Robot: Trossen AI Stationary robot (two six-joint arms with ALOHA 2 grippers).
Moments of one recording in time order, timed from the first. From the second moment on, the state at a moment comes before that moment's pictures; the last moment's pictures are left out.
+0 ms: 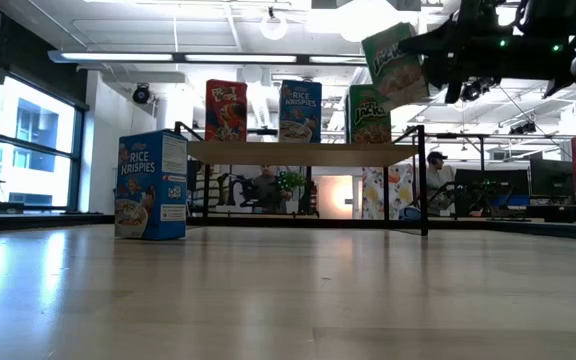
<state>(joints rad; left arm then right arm) 0.23 1.28 1.71 -0.81 -0.16 0.01 -0.39 0.84 0.23 0.87 -0.01 0.25</state>
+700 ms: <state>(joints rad) 0.28 1.28 1.71 -0.80 -0.18 0.01 -0.39 0.94 0.23 0.93 -0.03 0.09</state>
